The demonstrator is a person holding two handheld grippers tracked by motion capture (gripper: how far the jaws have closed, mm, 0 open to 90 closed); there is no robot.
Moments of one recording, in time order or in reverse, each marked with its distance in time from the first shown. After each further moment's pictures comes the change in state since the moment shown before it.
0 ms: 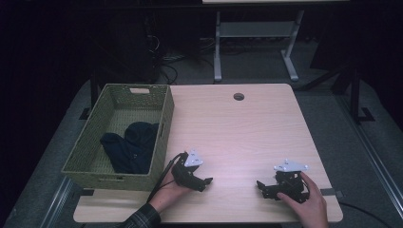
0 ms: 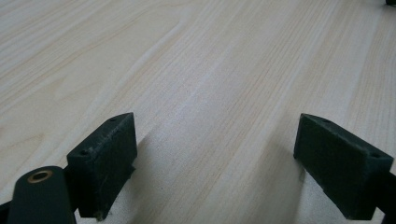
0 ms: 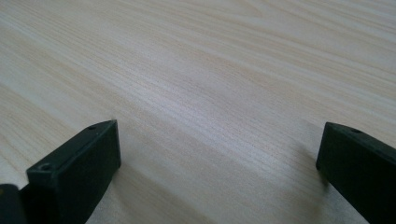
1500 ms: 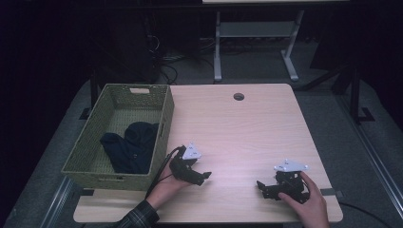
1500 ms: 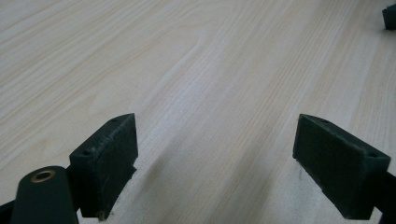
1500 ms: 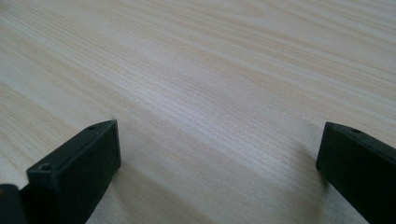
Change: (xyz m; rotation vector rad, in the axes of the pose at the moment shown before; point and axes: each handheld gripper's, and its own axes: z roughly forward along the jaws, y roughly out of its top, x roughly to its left) left arm 0.011 0.015 -0.012 0.003 0.007 -0.016; right arm -0.001 0.000 0.000 0.001 0.004 -0.006
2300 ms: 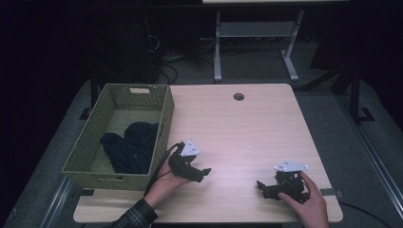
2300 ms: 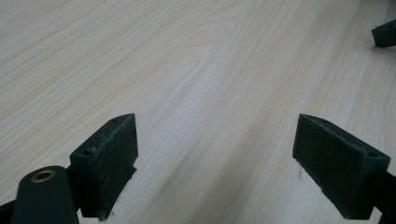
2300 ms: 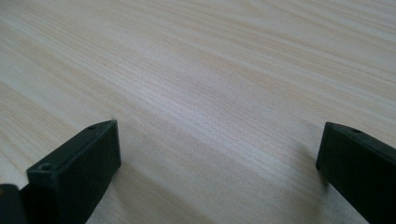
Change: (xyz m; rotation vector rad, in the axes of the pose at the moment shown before) left arm 0.002 0.011 -0.010 -0.019 0.008 0.013; right arm 0.000 0.000 0.000 0.000 0.000 0.000
